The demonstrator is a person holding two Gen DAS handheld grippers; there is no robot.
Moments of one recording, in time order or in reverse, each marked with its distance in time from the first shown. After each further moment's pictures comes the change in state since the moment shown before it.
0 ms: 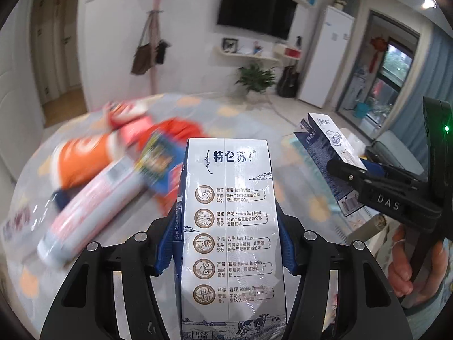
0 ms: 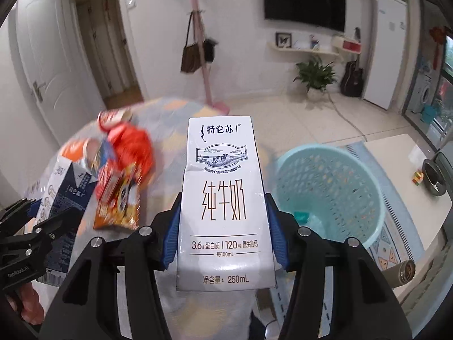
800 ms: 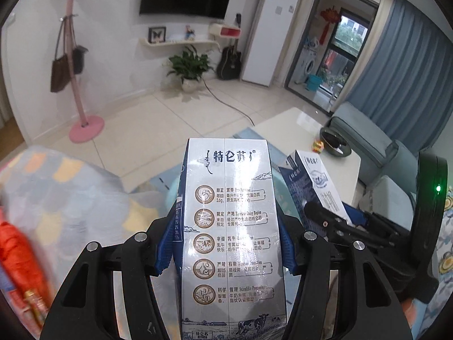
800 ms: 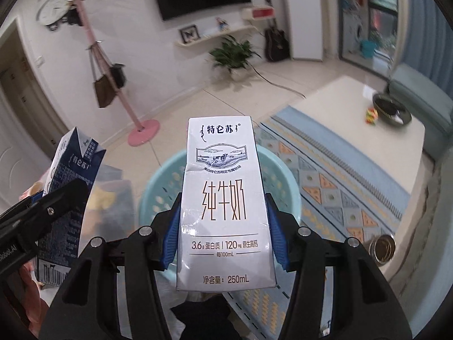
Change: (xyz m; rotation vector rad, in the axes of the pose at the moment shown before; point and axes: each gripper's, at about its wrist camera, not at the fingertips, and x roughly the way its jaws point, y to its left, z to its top) left arm 0.169 -0.176 0.085 0.145 0.121 -0.226; right arm 0.037 -0.207 -0.004 0.390 0.039 -0.201
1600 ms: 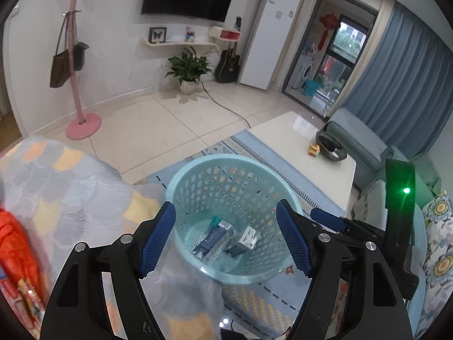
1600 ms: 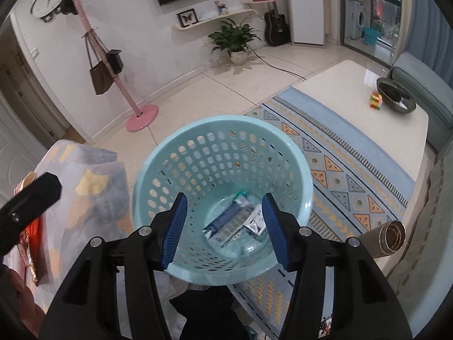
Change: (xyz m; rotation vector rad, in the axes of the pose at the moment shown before) left arm -0.022 0.014 -0.013 -0.025 -0.051 -0.024; right arm 0.014 0.011 -0.015 -0.018 0.064 0.015
